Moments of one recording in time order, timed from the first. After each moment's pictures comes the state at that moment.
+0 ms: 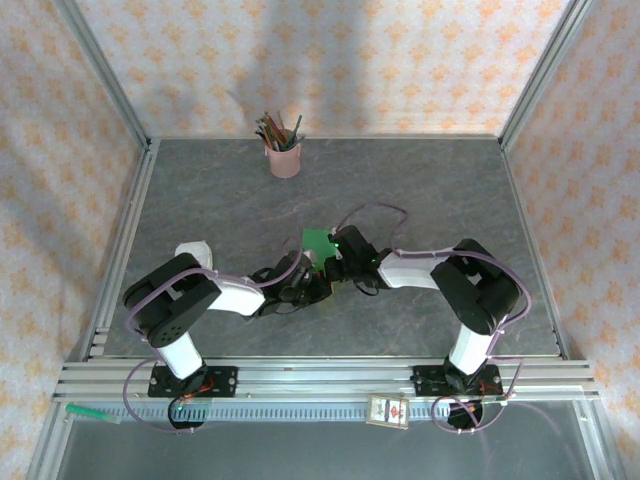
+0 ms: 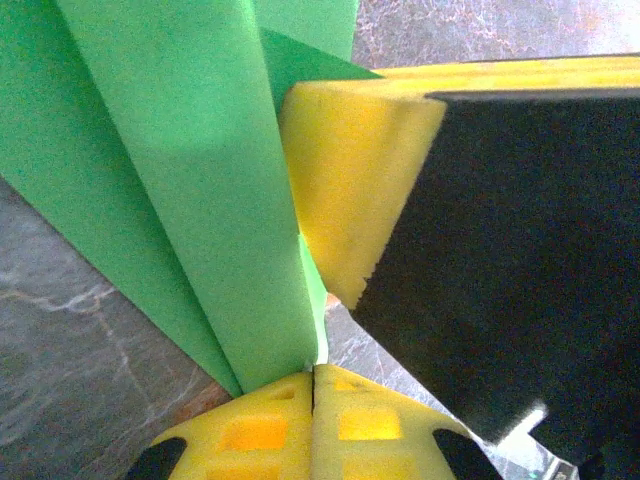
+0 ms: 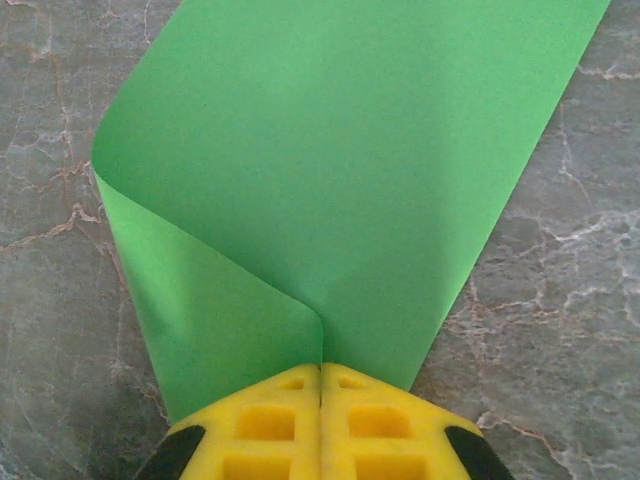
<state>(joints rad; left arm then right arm) -0.78 1.70 0.58 0.38 0.21 -1.10 0.76 1.75 0.83 0.01 -0.09 0.50</state>
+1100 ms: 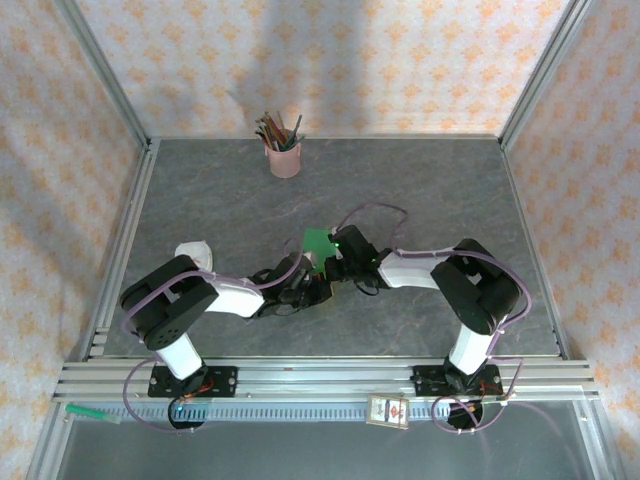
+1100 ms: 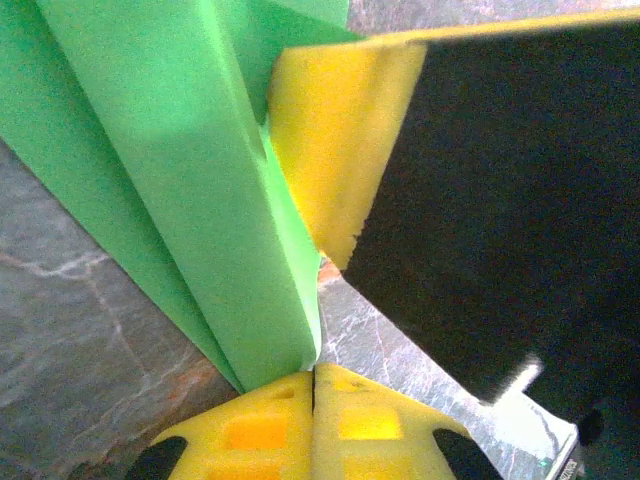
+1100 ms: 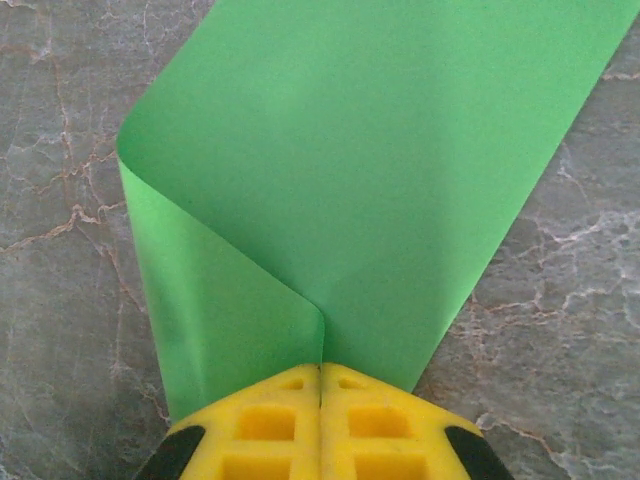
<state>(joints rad) -0.78 1.66 0.56 0.36 0.21 -1.08 0.75 1.75 0.83 0.01 -0.09 0.50</state>
